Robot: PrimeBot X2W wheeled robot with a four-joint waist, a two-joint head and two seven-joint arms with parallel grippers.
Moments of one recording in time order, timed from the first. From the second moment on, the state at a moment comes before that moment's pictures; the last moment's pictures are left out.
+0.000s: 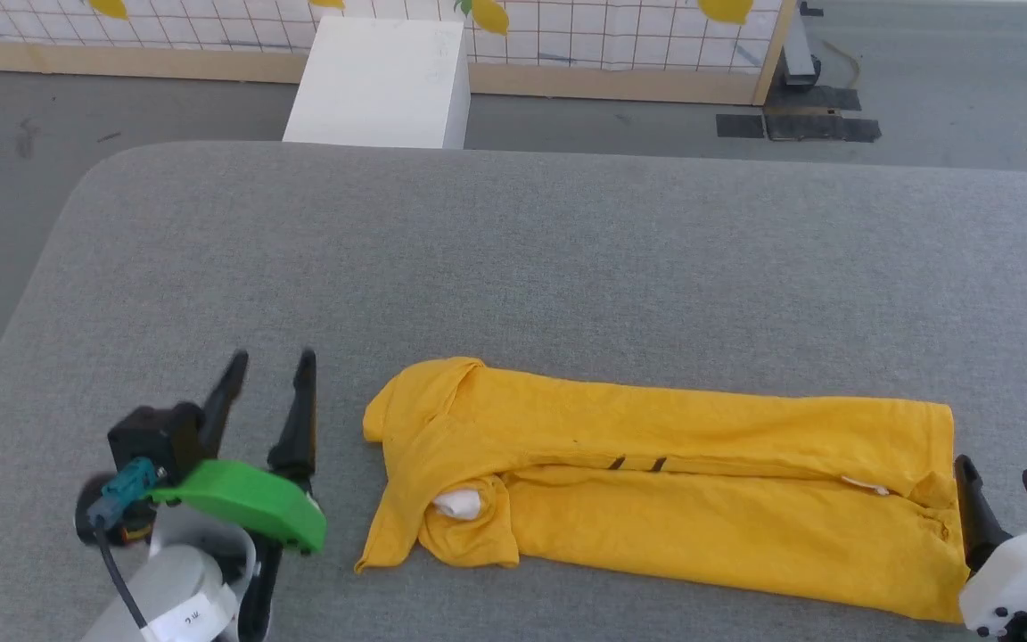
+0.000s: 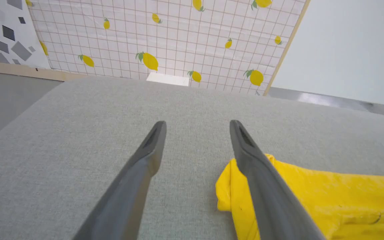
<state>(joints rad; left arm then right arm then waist) -0.22 0.47 -0.50 0.13 -0.74 0.19 -0.26 0.06 -0.07 -0.32 0.01 0.22 0.13 0.28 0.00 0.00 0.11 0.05</state>
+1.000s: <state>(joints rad) -0.14 0.08 0.00 0.19 -0.26 -0.08 -0.26 -0.20 -0.06 -0.39 0.43 0.24 0.13 0.53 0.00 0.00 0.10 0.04</state>
